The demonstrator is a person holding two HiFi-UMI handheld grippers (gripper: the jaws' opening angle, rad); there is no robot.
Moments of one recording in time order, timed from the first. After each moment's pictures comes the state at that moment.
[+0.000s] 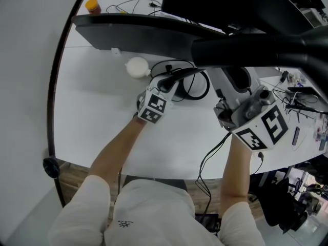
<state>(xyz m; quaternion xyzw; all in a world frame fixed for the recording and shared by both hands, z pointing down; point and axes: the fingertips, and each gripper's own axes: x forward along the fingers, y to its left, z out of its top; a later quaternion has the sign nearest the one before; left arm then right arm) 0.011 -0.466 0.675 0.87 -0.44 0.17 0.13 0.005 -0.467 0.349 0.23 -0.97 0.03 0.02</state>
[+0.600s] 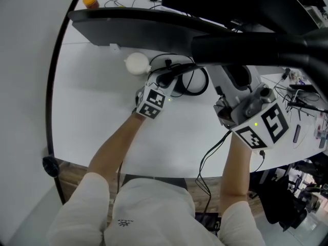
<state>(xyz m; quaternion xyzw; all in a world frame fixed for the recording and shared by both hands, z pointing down) 0.003 -0.471 0.685 0.88 -0.43 0.18 0.13 -0.001 -0.469 0.367 0.24 -0.97 0.03 0.03</state>
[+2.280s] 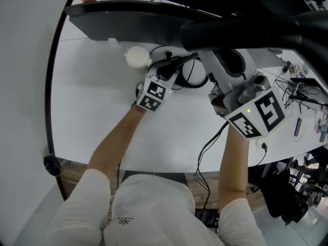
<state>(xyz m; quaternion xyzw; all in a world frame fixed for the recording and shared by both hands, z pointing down) 0.002 -0.471 0.705 0.88 -0.42 0.18 0.15 -0.019 -0.475 0.385 0.26 -0.97 0.03 0.04</state>
